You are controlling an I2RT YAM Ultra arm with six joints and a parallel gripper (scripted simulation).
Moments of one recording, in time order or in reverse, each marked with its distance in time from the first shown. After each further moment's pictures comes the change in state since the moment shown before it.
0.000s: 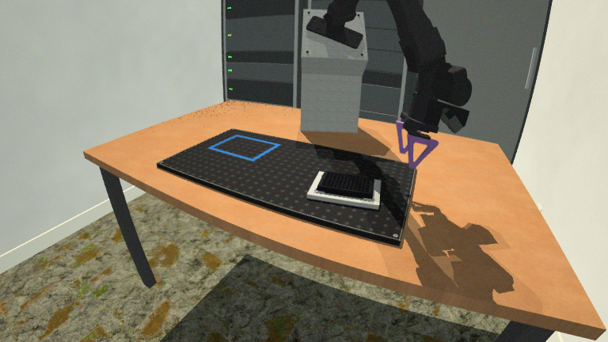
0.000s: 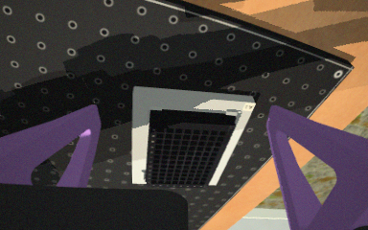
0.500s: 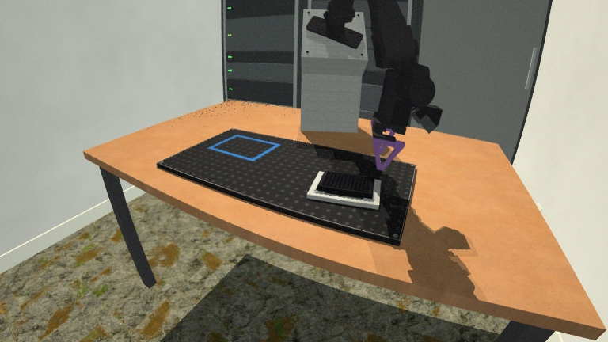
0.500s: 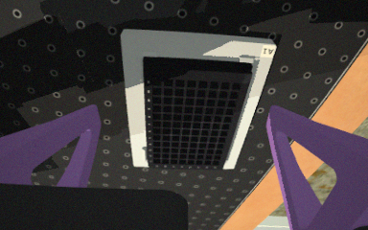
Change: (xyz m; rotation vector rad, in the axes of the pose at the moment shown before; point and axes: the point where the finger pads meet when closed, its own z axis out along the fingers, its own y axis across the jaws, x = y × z) arm 0.064 -0.003 0.016 -0.056 -0.044 0.076
